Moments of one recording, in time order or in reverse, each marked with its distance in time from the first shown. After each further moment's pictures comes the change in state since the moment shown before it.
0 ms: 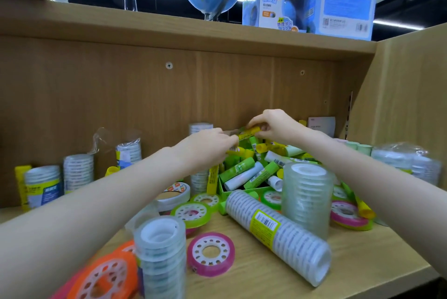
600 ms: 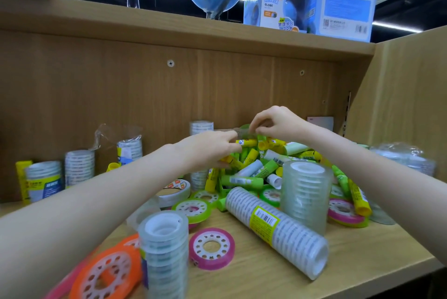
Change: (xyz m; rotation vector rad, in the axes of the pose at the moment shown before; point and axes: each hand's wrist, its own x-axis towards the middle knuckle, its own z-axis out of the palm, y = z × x) left_hand -0.002 0.003 -0.005 0.020 -0.096 0.117; right_hand -0.011 -0.007 -0.012 0.172 -0.021 0.035
